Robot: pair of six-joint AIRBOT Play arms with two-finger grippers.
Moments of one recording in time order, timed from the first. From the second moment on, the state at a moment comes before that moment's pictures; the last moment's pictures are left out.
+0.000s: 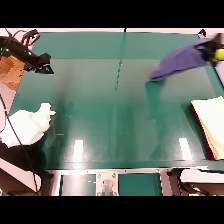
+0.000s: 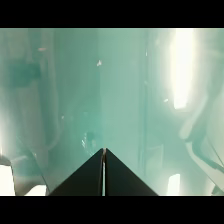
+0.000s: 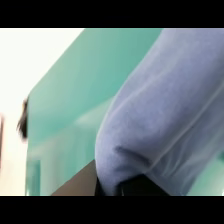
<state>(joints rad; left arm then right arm) 0.13 -1.81 2.04 1.13 -1.65 -1.47 -0.56 -1.46 1.57 -0.54 1.15 1.42</state>
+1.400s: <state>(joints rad) 0.13 -1.81 2.04 1.11 -1.69 -1.49 -1.28 -1.26 1.45 -1.25 1.68 1.64</state>
